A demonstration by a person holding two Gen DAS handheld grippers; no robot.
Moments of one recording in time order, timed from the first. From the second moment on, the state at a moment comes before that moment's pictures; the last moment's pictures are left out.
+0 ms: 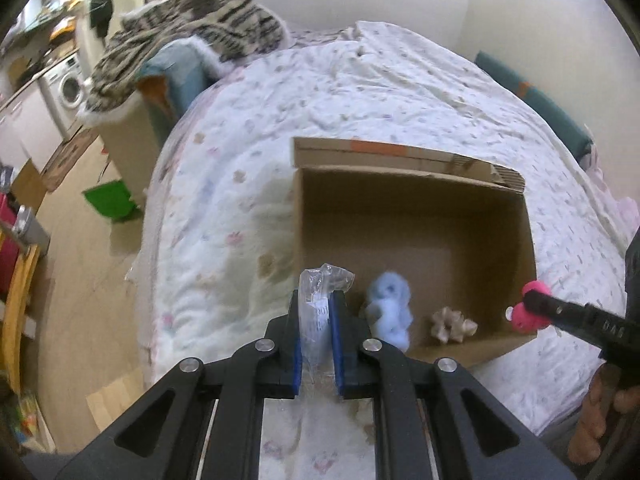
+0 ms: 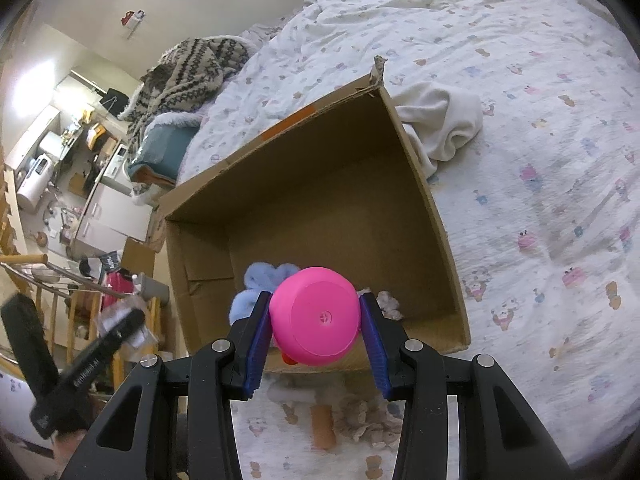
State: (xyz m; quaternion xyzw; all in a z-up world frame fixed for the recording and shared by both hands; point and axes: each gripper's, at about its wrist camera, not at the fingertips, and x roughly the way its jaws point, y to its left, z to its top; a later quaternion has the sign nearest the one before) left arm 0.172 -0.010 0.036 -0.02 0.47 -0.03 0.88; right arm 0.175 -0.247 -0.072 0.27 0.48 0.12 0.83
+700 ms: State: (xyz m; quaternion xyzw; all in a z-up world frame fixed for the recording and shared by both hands) left arm 0.206 -0.025 -0.030 -0.06 0.51 -0.06 0.85; right arm 0.188 -0.217 -0.100 0.22 0.52 0.12 0.81
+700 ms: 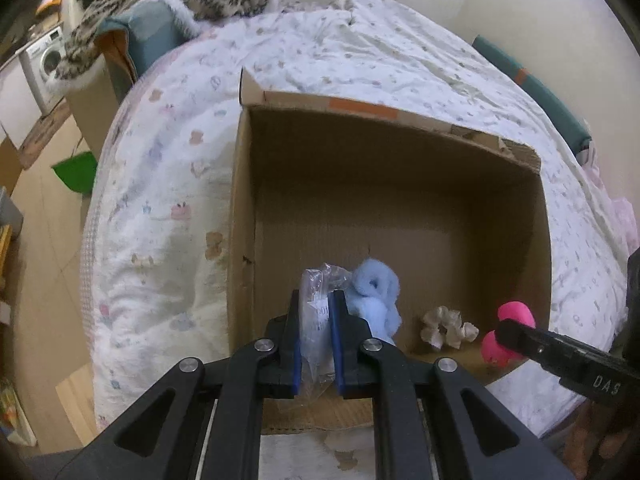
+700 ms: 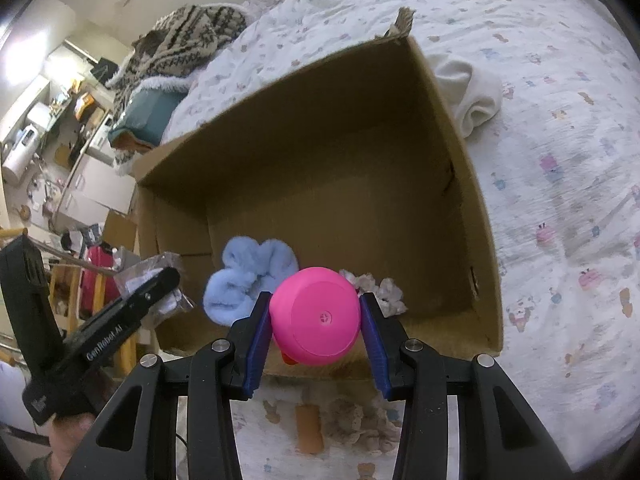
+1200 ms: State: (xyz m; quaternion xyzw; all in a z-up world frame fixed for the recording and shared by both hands) left arm 0.199 -0.044 -0.027 -0.02 0.51 -0.07 0.86; right arm 0.193 -0.212 -0.109 0.21 0.54 0.12 0.81
